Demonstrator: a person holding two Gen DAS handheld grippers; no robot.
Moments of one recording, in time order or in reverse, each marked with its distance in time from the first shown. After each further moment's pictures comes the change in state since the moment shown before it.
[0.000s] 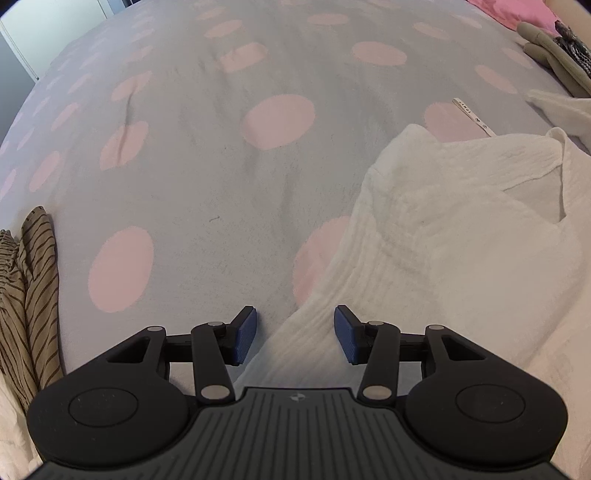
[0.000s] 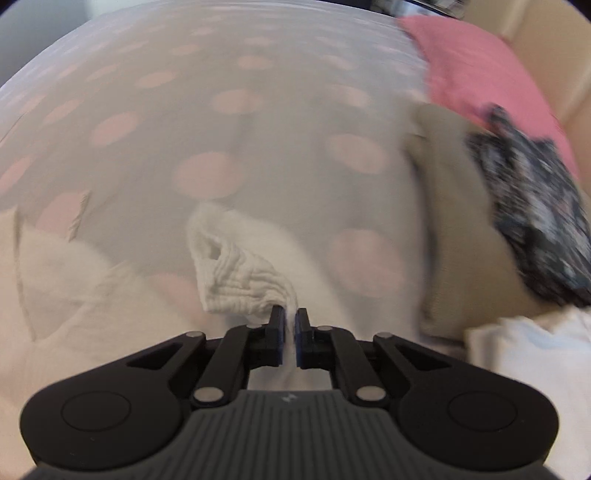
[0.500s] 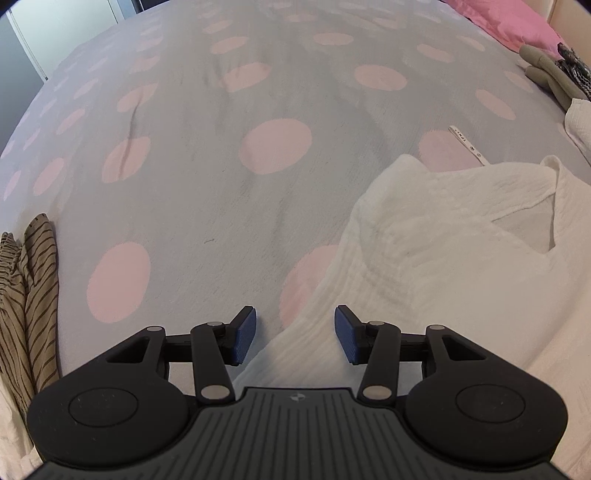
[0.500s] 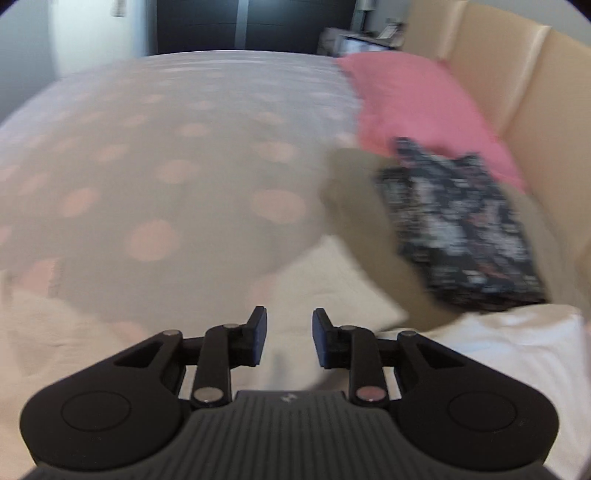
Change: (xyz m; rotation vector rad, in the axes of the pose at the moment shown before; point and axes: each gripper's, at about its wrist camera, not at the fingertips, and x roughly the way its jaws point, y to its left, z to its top) left arm -0.006 -0.013 0.010 -0.031 -0.049 -0.005; right arm -0.042 -0.027 -0.008 0.034 -0.155 0.111
